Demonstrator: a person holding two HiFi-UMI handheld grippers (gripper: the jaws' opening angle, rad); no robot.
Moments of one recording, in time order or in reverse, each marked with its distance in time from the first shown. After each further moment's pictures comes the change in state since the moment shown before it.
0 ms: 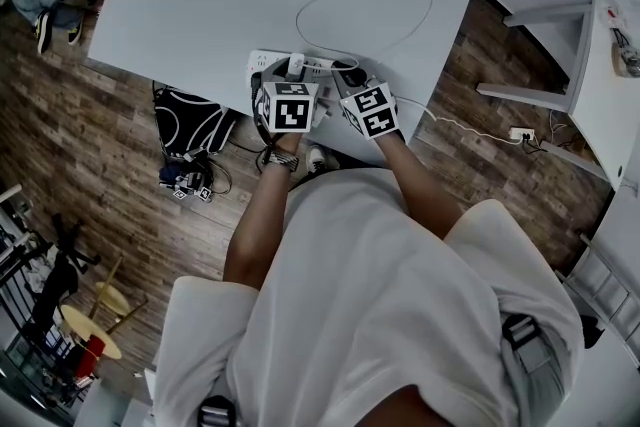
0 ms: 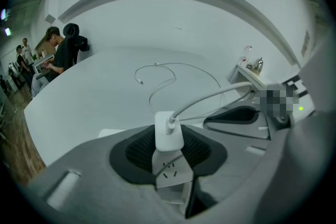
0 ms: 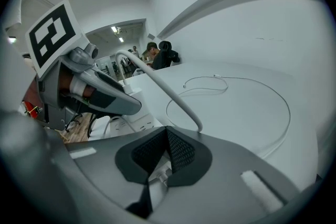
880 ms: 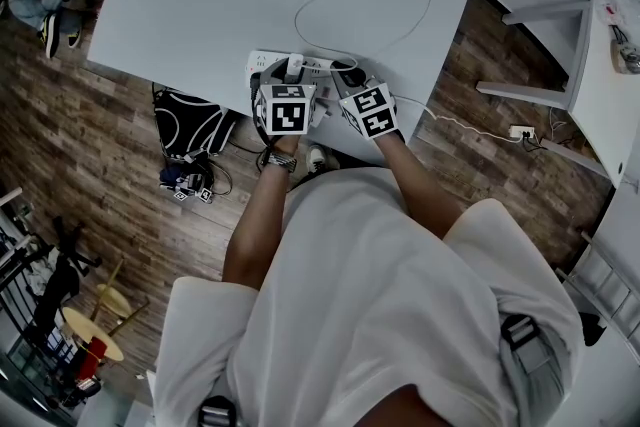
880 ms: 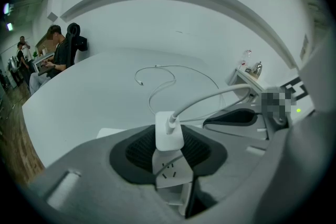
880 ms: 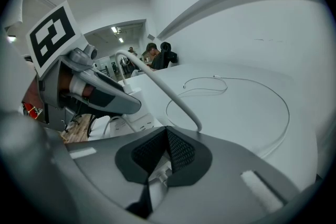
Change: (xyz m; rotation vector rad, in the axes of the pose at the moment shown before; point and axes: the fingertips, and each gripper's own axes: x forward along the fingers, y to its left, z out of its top) left arm -0.001 -0.001 0.000 -0.016 -0.034 -0.007; right arm -0.002 -0.001 -0.002 -0.002 -0.011 -0.008
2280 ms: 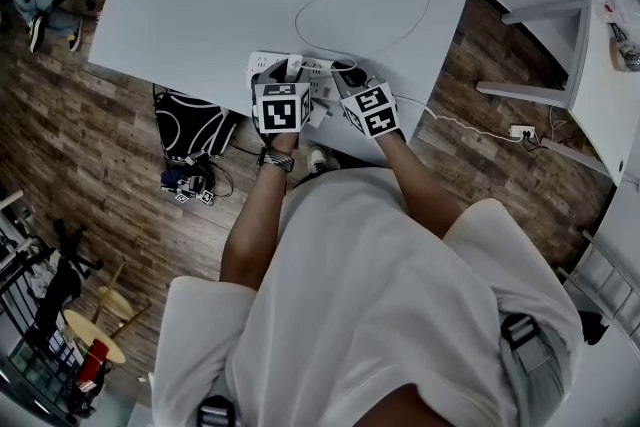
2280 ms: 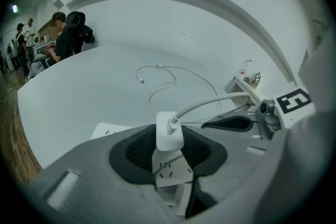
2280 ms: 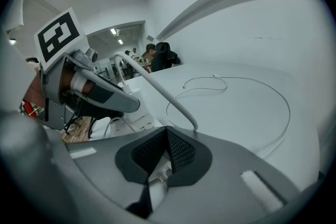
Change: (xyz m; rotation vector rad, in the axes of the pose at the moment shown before) left arm -0.003 0.004 -0.001 -0.108 0.001 -0.058; right arm 0.002 0.001 0.000 0.019 -0.005 0.010
